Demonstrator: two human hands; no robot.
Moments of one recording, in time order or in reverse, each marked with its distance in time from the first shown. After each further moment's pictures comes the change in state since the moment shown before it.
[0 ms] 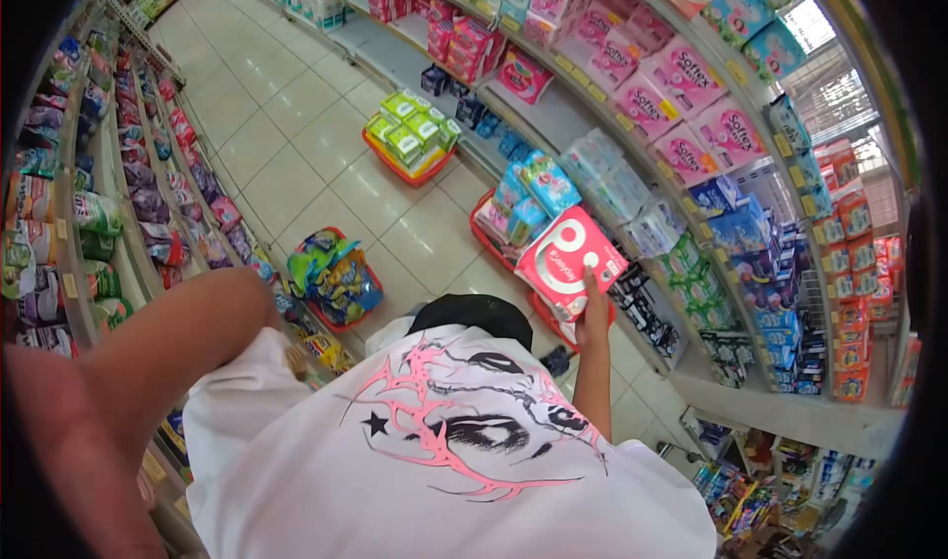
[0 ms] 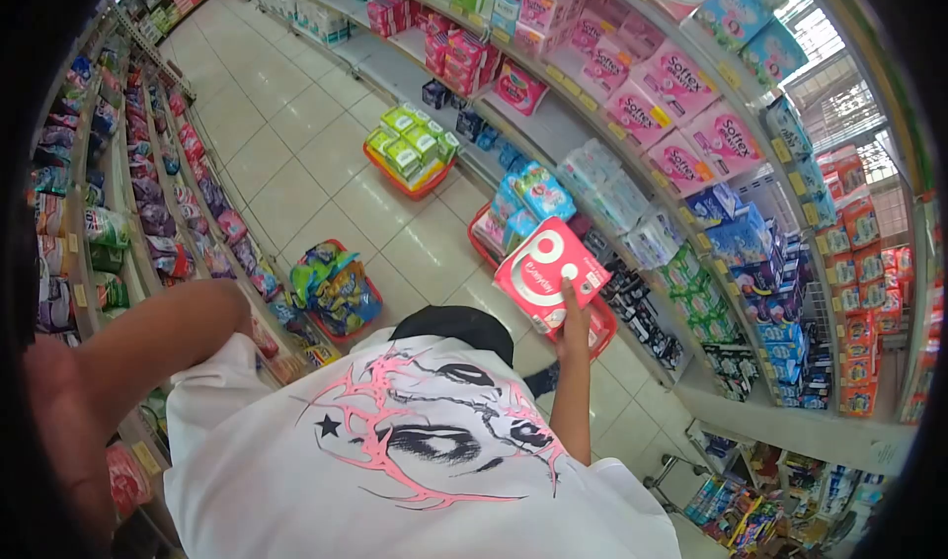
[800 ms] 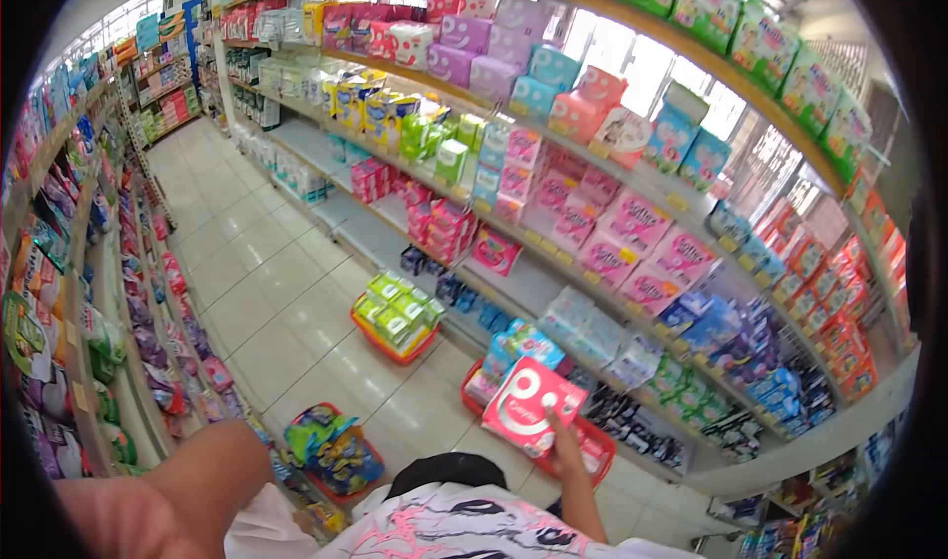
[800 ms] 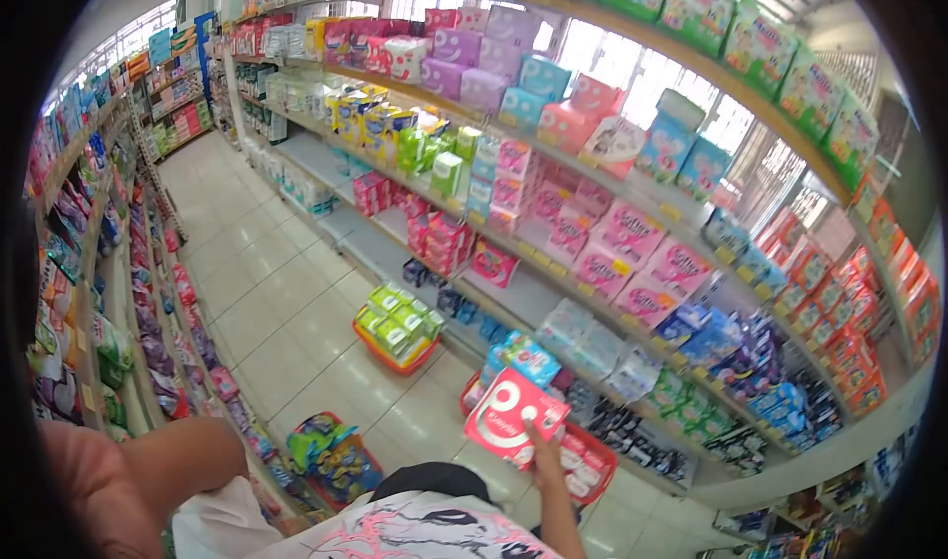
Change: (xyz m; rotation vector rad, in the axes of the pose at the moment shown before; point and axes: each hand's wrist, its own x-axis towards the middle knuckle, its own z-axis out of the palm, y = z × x) left_hand -0.010 0.012 -0.062 0.044 0.056 0.061; right_hand 0.017 0.053 0.040 0.041 -0.060 -0.050
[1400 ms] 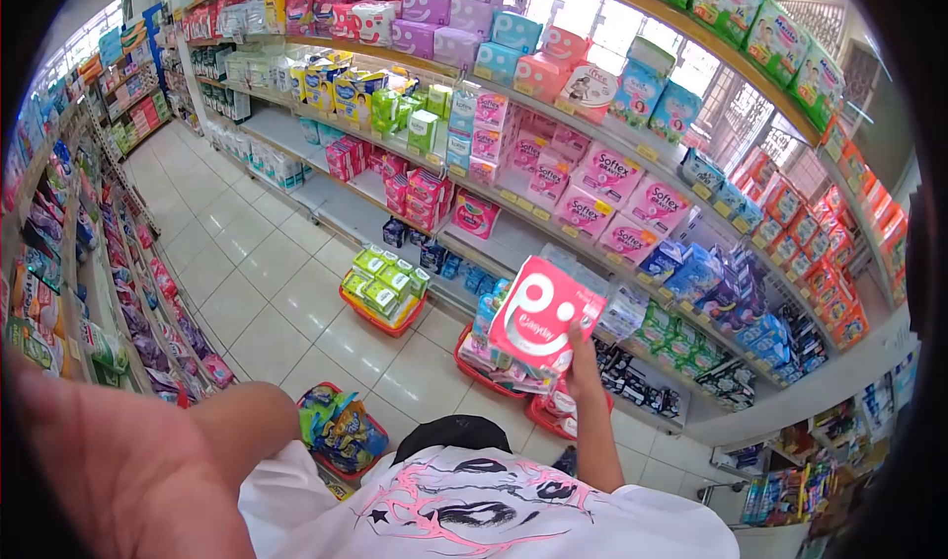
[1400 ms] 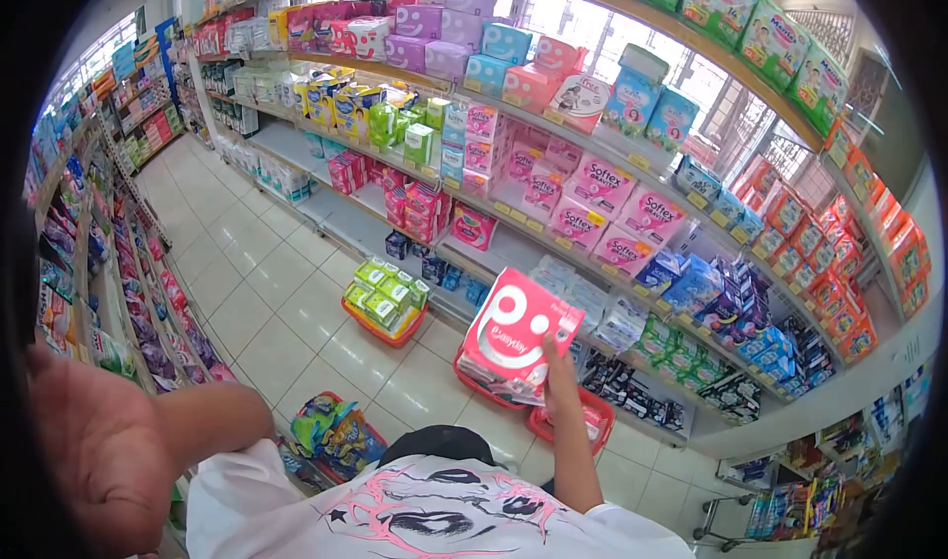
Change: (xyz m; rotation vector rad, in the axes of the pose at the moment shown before) left_hand 0.008 -0.017 0.009 -0.120 0.077 -0.054; right_hand -0.019 -0.093 0.043 -0.004 -0.114 -0.225
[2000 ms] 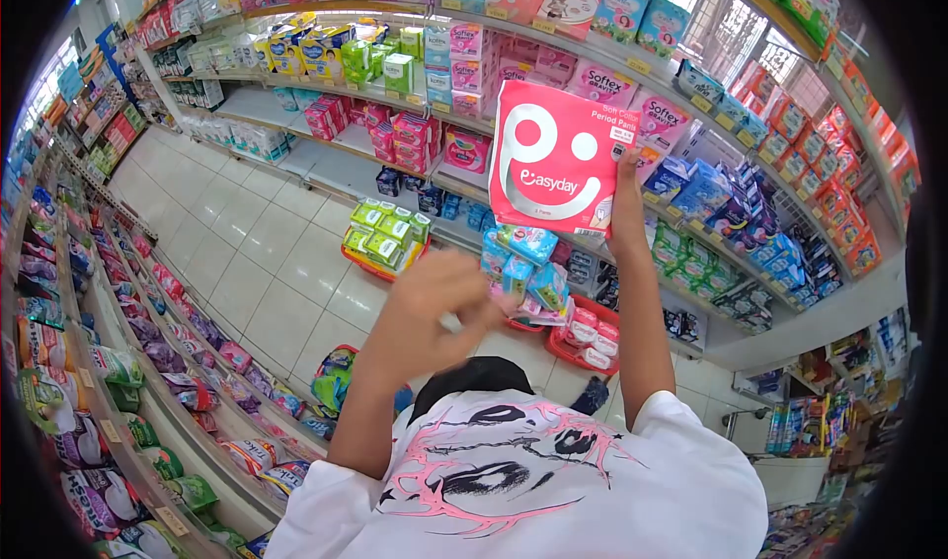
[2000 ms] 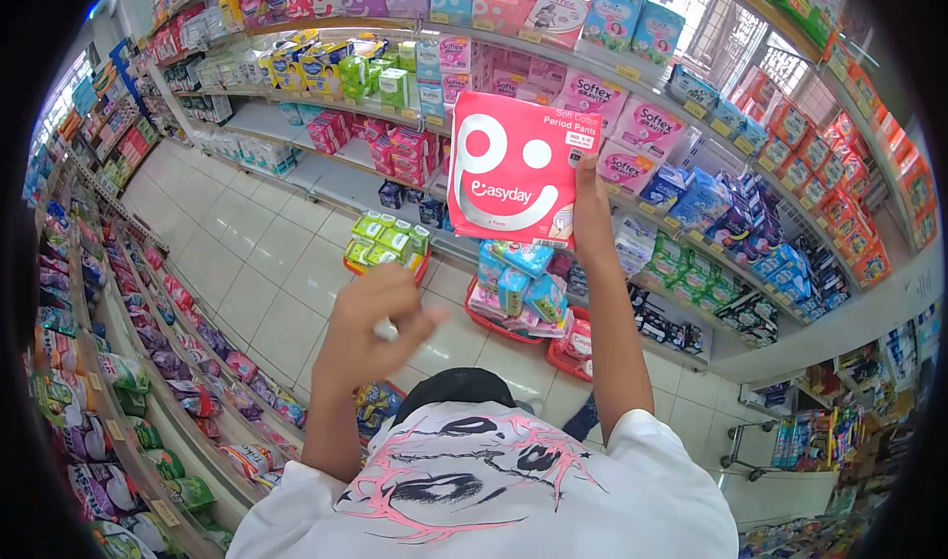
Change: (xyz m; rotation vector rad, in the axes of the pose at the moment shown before) left_hand -0.152 -0.024 0.145 -0.321 -0.468 -0.714; right_hand 0.029 -0.116 0.075 -0.230 -0.002 -0.375
